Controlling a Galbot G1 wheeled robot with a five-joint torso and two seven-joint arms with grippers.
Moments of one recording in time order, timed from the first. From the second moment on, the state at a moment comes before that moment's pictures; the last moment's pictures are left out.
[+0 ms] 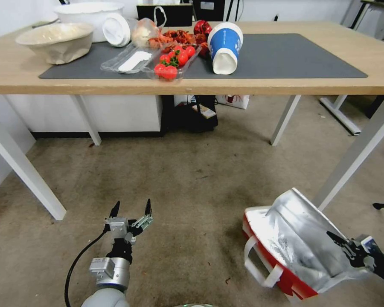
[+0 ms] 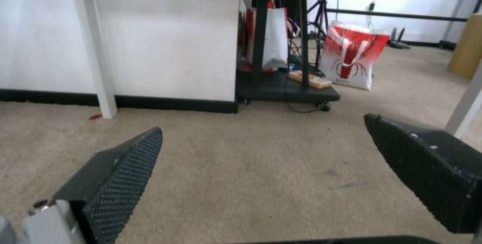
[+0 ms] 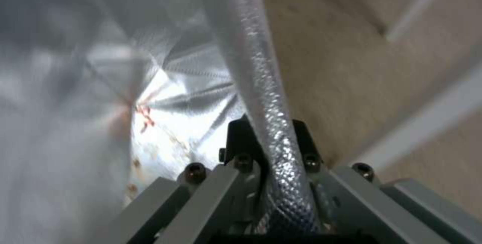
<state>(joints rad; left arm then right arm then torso) 1.70 -1.36 -0.41 -2.02 -0.25 -0.18 -0.16 -1.82 0.83 1.04 1.67 0.40 0.08 -0.74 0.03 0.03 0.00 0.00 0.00</state>
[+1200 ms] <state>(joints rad) 1.72 -1.38 -0.43 -2.08 -0.24 -0.15 -0.19 -1.73 0.48 1.13 1.52 0.69 -0.06 -1.55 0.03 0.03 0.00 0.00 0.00</state>
